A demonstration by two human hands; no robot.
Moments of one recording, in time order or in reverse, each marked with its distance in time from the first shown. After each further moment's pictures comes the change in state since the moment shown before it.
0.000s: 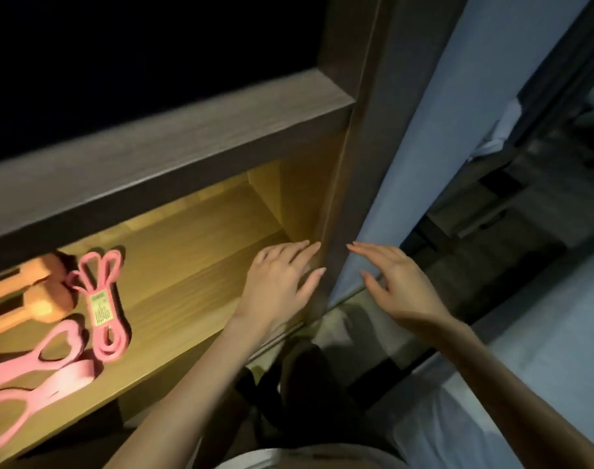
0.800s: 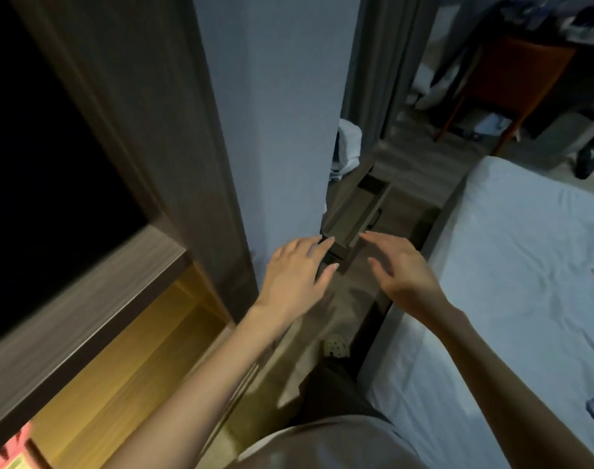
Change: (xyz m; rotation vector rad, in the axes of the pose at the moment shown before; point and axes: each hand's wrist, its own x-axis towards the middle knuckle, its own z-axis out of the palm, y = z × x) left_hand 0.137 0.173 -0.072 -0.073 -0.090 0.440; right_hand -0.049 0.073 -0.172 -0.020 0.323 0.441
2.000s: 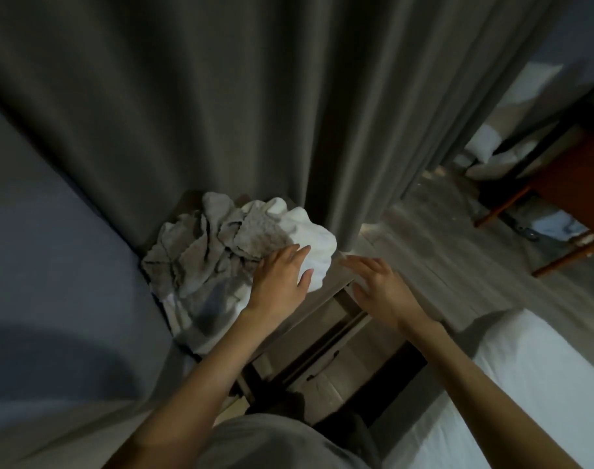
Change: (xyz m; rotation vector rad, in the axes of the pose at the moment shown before) left_hand 0.548 -0.021 0.119 -0.149 0.045 -0.448; right_hand 0.526 0.292 -0.078 -0.194 -0.297 -0.377
